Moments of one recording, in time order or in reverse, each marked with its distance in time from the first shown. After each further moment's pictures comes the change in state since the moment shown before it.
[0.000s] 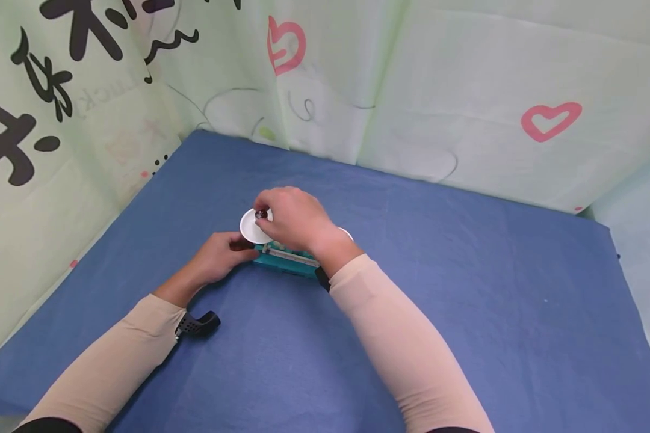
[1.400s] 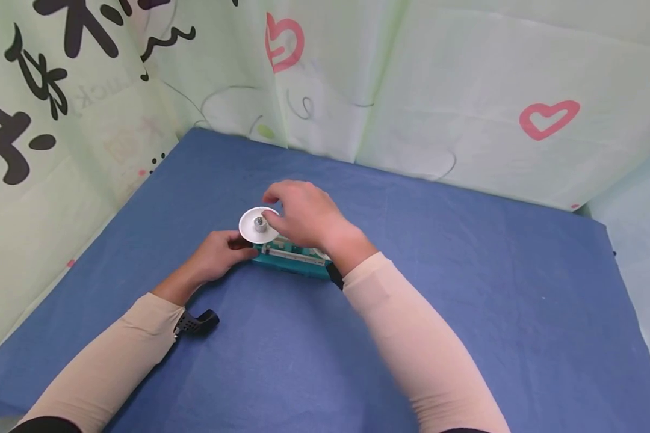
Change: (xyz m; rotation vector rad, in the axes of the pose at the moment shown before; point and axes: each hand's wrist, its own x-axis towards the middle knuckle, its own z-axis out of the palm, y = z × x) left_hand 0.003 -0.003 0.001 -0.024 0.020 0.015; right_hand -0.012 0.004 -0.018 0.037 -0.008 0.056
